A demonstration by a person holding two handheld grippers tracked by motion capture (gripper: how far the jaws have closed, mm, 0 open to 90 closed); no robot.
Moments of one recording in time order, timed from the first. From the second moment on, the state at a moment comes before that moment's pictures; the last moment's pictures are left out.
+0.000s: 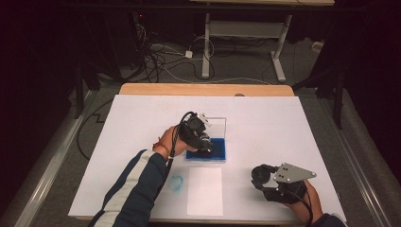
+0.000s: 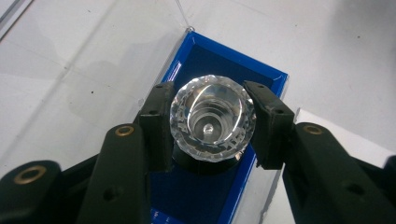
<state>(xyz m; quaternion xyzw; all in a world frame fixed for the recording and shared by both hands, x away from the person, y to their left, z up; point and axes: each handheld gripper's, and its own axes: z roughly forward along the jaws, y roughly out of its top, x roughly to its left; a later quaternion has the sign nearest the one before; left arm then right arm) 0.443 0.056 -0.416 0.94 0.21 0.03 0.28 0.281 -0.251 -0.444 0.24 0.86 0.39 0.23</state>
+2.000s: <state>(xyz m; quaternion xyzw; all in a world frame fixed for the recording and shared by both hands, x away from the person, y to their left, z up) 0.428 0.057 -0.393 0.93 0.19 0.07 0.30 0.281 -0.254 -0.444 0.25 0.85 0.39 0.23</state>
